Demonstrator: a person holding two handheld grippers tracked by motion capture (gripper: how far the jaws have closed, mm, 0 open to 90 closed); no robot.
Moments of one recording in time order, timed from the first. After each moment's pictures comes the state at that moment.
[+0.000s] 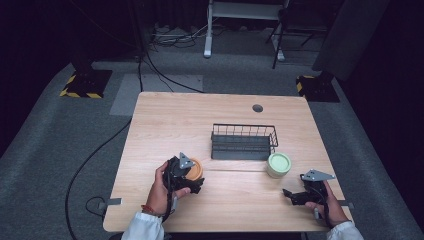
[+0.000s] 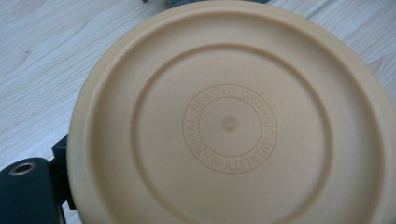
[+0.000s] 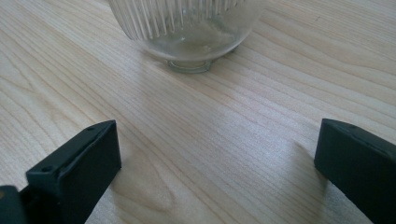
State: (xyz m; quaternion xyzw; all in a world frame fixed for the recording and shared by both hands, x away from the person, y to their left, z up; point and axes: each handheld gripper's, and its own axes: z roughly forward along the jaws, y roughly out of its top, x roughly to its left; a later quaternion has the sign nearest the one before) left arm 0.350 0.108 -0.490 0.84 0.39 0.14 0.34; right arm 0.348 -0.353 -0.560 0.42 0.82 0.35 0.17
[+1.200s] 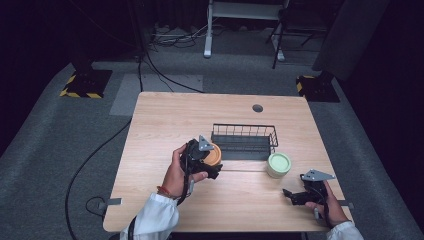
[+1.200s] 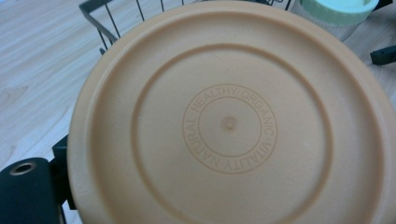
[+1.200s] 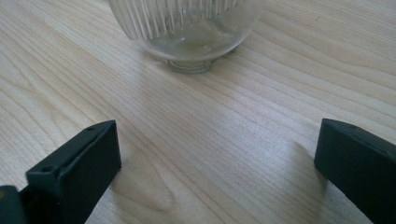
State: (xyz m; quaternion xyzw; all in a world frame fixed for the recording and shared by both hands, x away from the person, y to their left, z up) left arm 0.380 0.060 -0.439 0.86 0.35 0.14 0.36; right arm 0.348 -0.353 -0.560 0.42 0.82 0.35 0.17
